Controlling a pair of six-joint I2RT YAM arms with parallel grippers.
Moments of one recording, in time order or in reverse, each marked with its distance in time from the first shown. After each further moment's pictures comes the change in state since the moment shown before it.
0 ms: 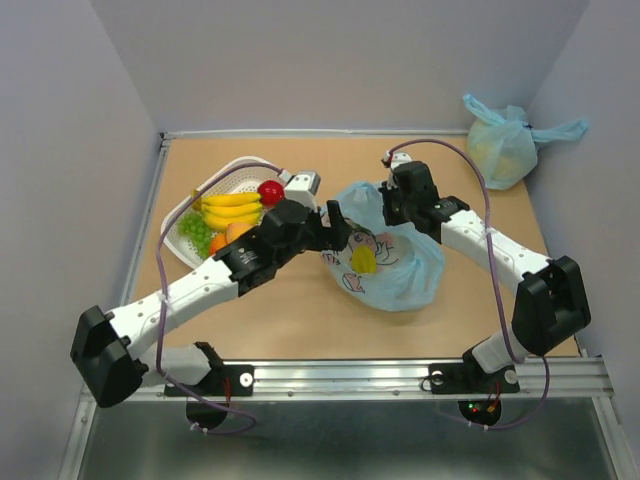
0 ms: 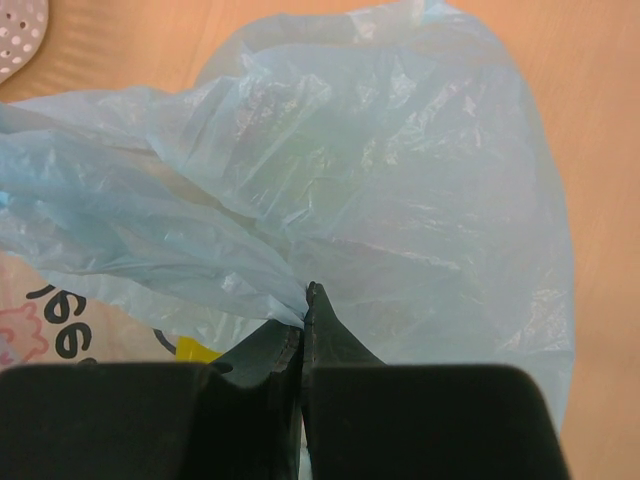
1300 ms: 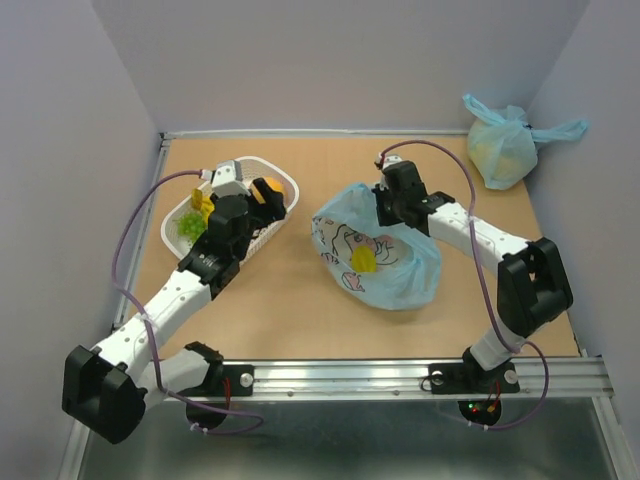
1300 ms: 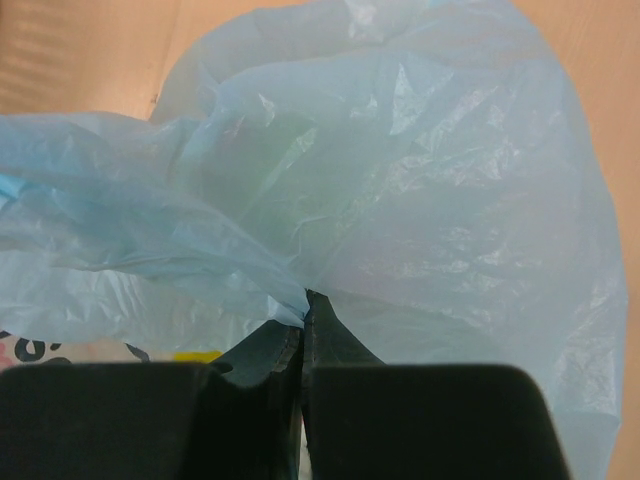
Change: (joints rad) left arm 0.219 -0.104 -0.154 0.259 -0.135 0.026; right arm 0.000 0.142 0.069 0.000 0.013 0.022
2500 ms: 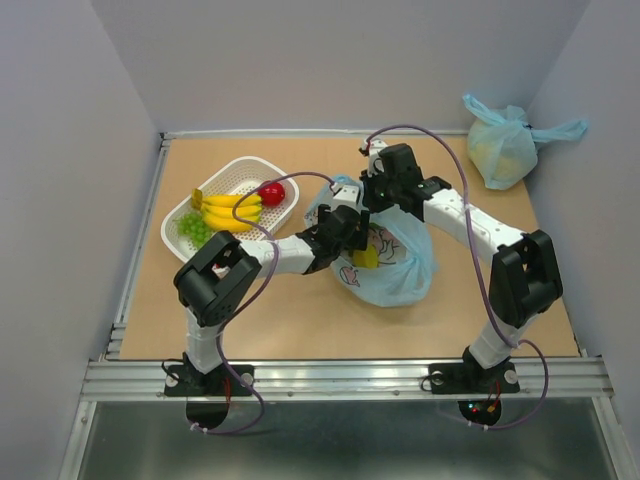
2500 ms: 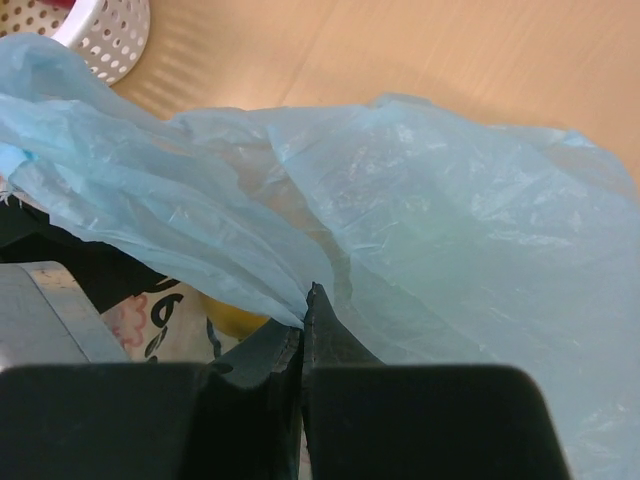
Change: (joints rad) left arm -0.275 0.830 0.303 0.106 -0.054 0.082; right arm -0.003 0.059 0.151 -0.028 -0.234 -0.115
